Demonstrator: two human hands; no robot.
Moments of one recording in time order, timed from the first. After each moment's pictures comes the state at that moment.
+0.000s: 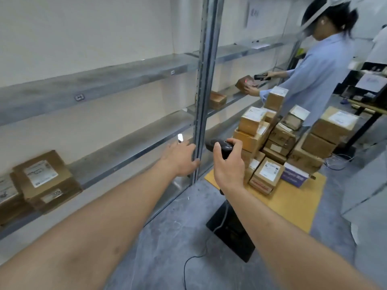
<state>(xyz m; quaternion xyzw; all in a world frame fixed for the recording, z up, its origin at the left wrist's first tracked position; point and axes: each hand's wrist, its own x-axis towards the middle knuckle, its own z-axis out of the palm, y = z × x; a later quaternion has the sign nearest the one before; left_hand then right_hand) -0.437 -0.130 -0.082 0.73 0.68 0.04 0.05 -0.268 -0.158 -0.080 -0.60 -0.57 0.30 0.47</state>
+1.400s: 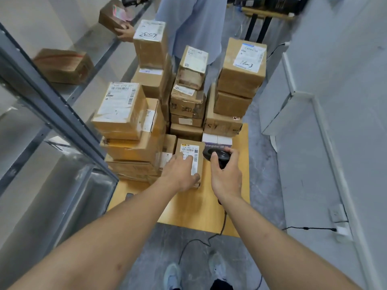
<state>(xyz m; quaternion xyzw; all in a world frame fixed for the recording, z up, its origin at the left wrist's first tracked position) -0.099 0.134 -0.261 0.84 0.50 -0.09 0.22 0.017 0.043 -0.225 -0.82 -0.28 0.25 0.42</state>
